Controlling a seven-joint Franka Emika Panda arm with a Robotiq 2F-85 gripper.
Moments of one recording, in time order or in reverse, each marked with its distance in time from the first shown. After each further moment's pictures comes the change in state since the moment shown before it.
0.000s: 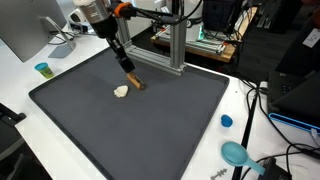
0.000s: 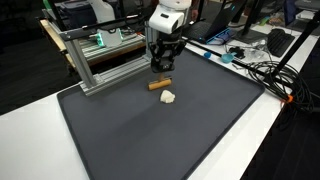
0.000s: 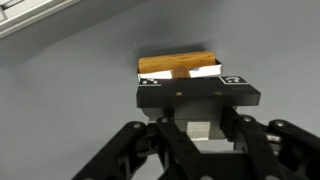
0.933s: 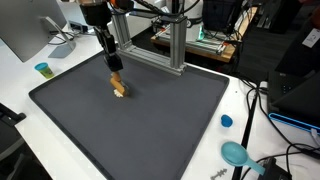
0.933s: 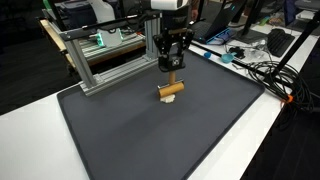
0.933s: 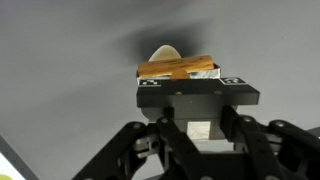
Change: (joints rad) arm 0.002 -0.080 0.006 -0.069 -0.011 0.235 -0.028
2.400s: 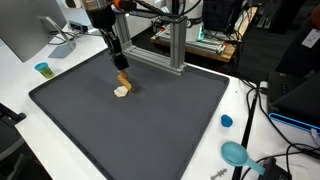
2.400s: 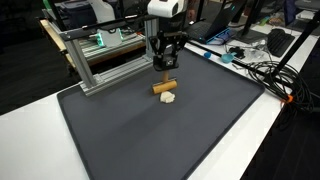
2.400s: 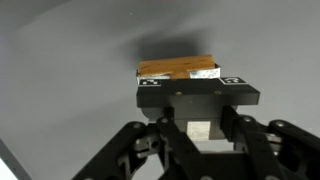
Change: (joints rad) arm -0.001 -0.010 -0.004 -0.015 -0.013 -0.085 0.012
